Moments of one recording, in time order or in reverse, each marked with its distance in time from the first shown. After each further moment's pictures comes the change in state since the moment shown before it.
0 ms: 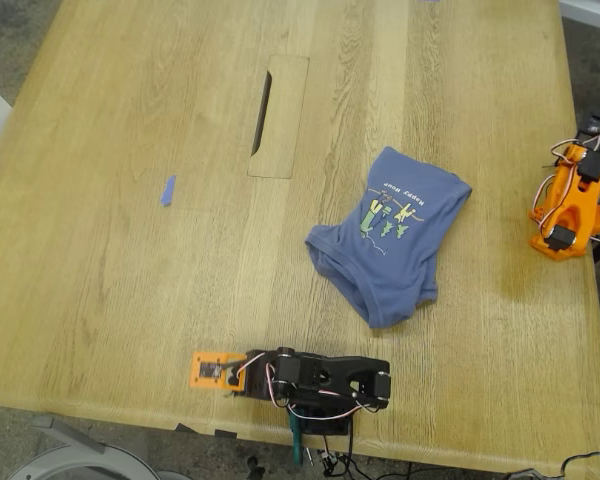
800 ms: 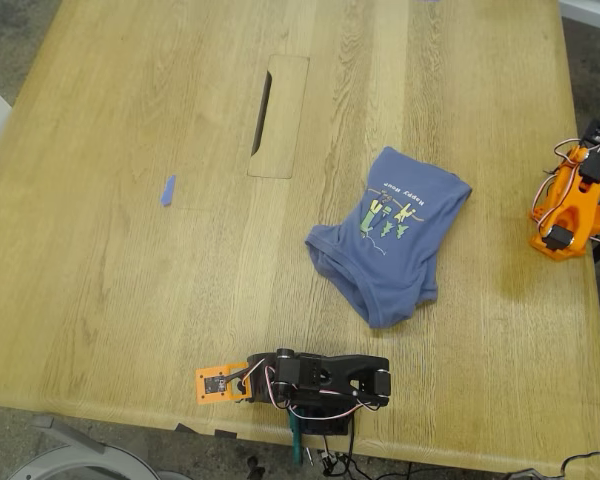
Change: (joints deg) arm 0 1.1 0.0 0.0 6.6 -11.6; arm 1 -2.5 0.4 0.0 5.1 4.0
